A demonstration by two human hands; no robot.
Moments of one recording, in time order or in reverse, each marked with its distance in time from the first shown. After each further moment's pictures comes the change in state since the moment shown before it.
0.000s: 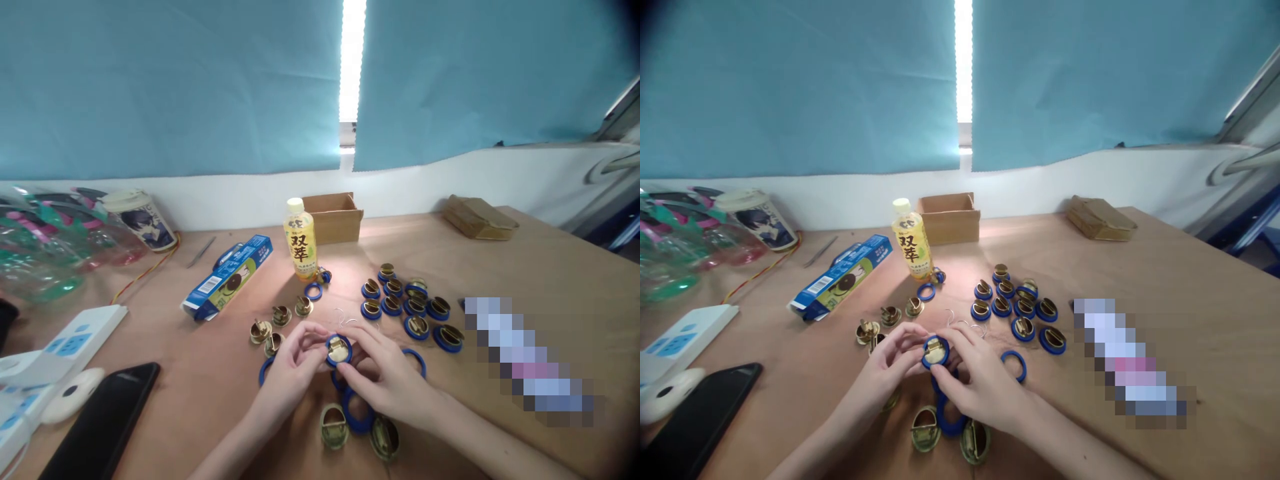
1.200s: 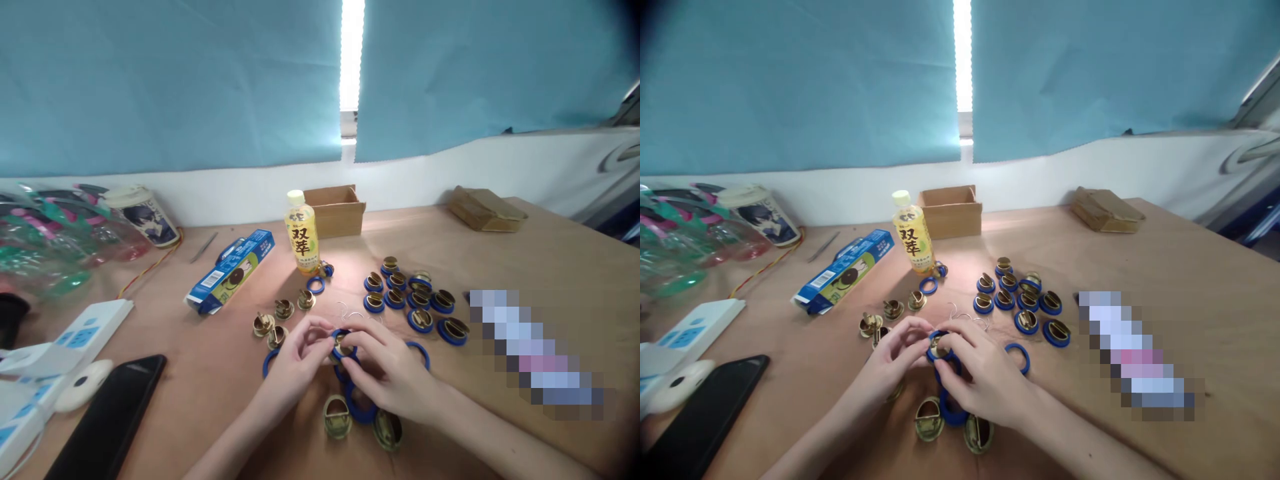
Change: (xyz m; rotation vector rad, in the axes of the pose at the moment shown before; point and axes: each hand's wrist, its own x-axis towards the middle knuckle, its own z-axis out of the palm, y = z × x) left_hand -0.002 0.006 0.002 0.081 -0.062 -0.005; right_hand -0.003 -0.003 -0.003 -0.101 0.013 -0.137
